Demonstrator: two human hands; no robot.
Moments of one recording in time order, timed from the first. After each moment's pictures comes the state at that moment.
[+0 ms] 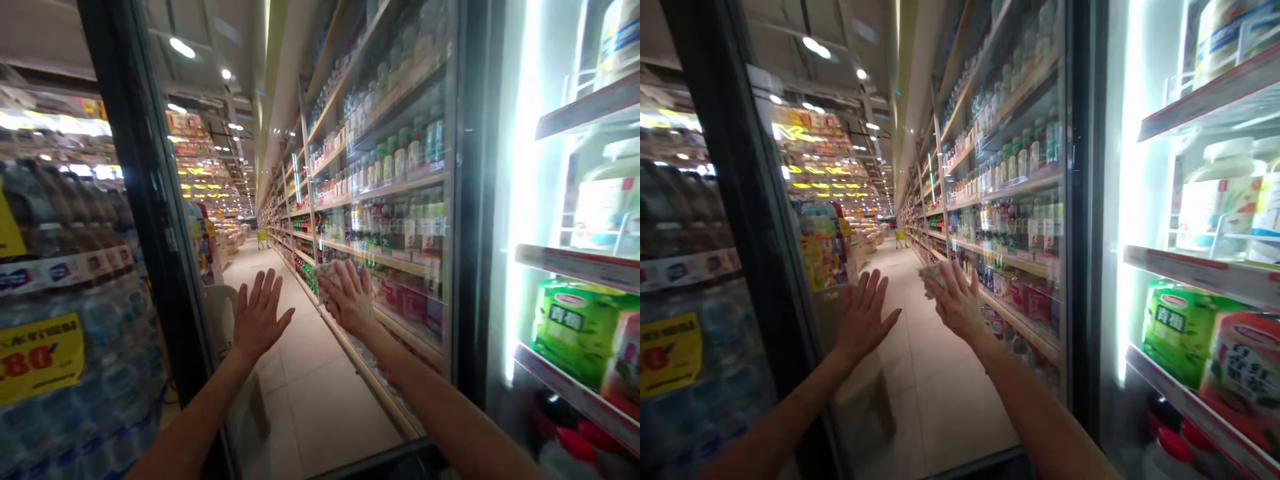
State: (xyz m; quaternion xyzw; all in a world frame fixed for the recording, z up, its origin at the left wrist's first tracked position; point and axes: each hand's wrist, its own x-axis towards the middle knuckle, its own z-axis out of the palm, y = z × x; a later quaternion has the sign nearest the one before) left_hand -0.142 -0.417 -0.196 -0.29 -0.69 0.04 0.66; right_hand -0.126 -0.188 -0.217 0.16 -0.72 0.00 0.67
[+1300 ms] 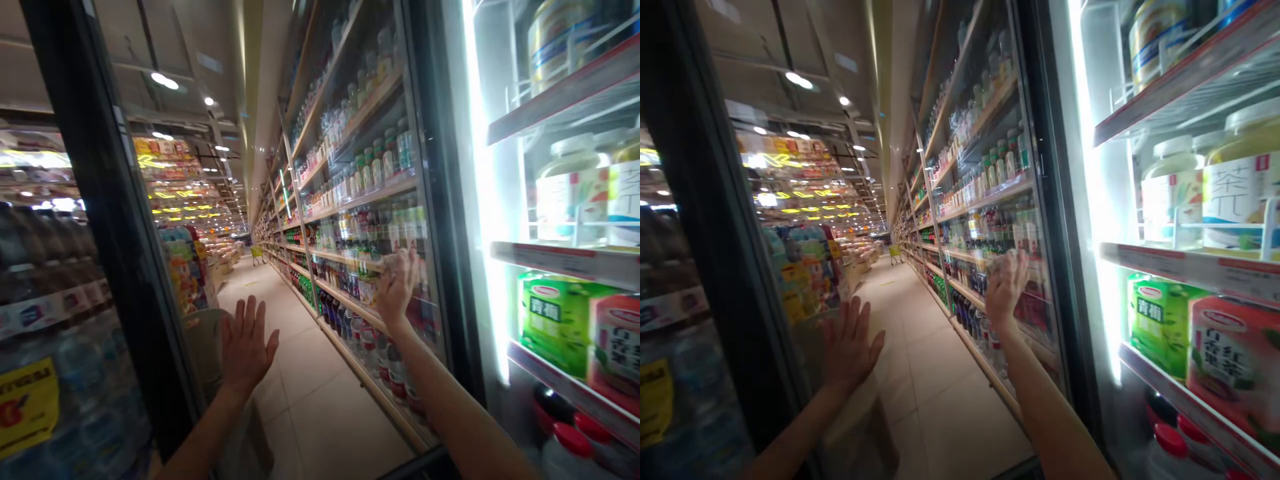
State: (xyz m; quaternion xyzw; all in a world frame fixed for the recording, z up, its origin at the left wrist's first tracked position) left_hand -0.148 -0.413 -0.211 -0.25 -0.70 0.04 0.66; right_hand -0.136 -0.114 -0.206 -0.07 -0.57 0.22 0.79
